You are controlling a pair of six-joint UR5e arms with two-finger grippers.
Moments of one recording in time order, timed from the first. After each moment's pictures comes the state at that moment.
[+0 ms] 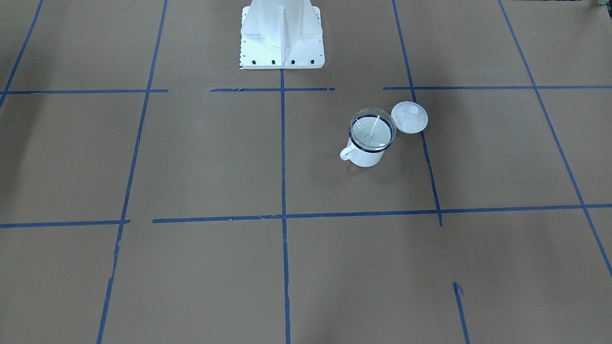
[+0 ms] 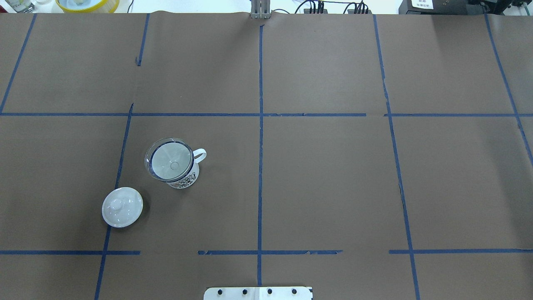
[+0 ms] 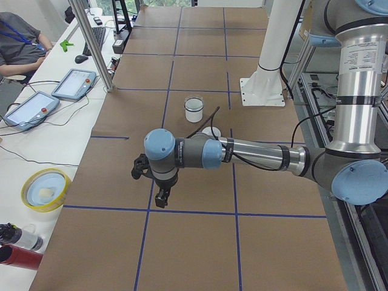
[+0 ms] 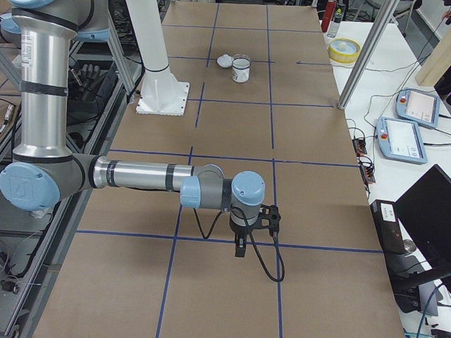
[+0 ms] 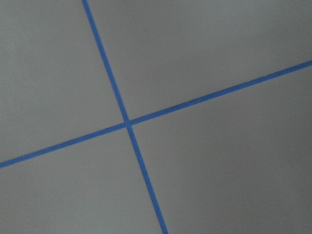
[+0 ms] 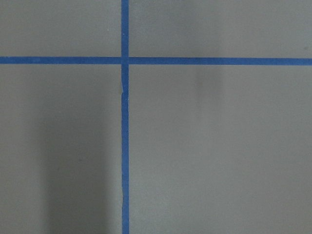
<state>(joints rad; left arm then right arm) -1.62 -1.54 -1.70 -1.47 -2.37 0.26 1.57 -1.68 1.66 -1.57 2.29 0.01</state>
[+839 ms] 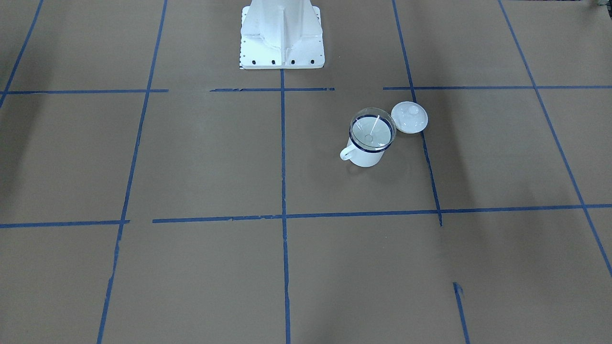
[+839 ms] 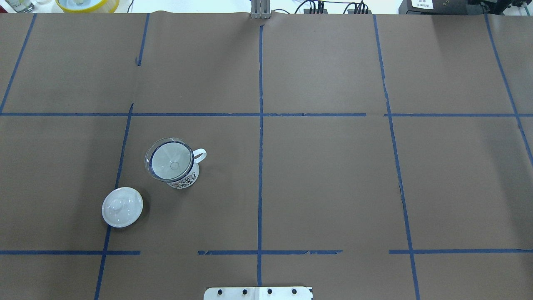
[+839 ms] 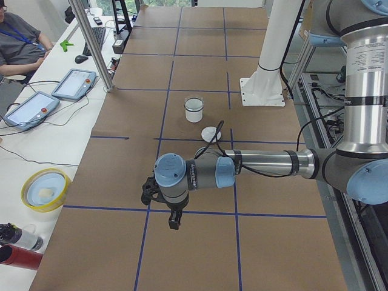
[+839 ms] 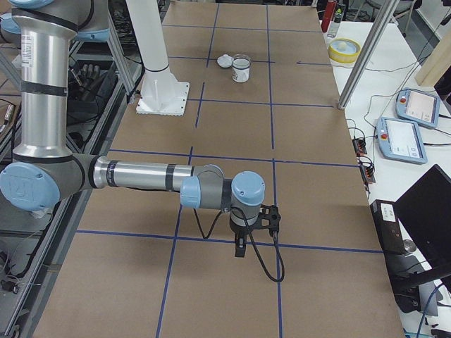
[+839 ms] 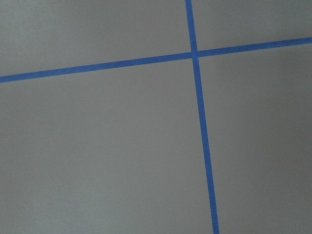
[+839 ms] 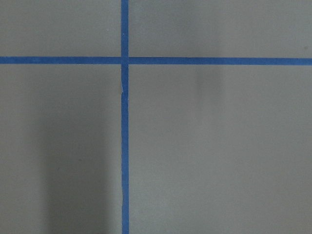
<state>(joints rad) -1.65 -1.48 -1.66 -1.47 -2.37 0.25 1.57 -1.68 1.66 -1.57 2.29 0.01</state>
